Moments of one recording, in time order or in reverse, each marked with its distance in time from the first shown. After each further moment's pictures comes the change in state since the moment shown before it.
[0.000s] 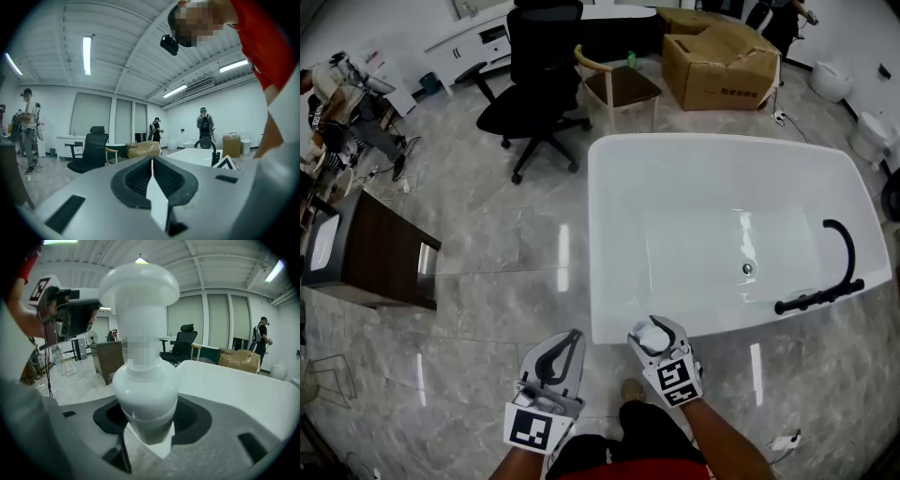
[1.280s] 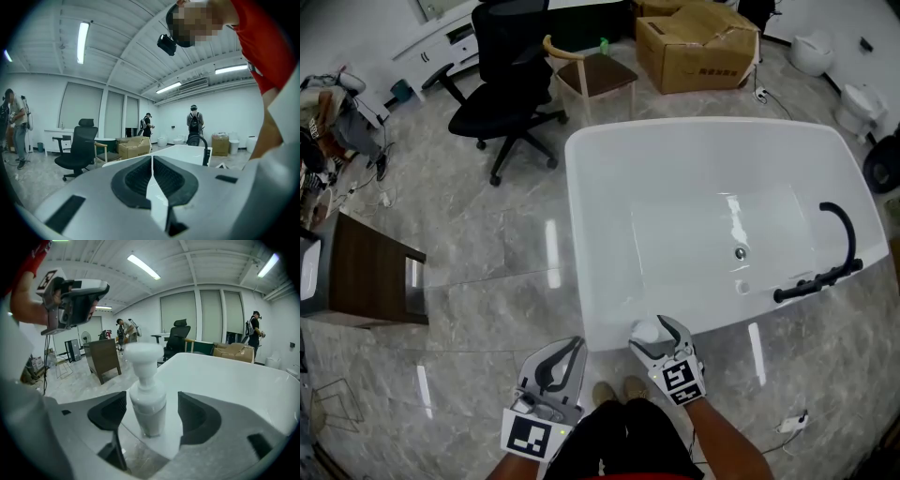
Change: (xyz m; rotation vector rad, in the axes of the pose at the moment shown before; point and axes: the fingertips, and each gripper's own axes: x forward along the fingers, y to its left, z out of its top) left arm 0.036 -0.001 -0.029 -0.008 0.081 -0.144; right arm 0.022 -0.026 -0.051 0.068 0.022 -0.050
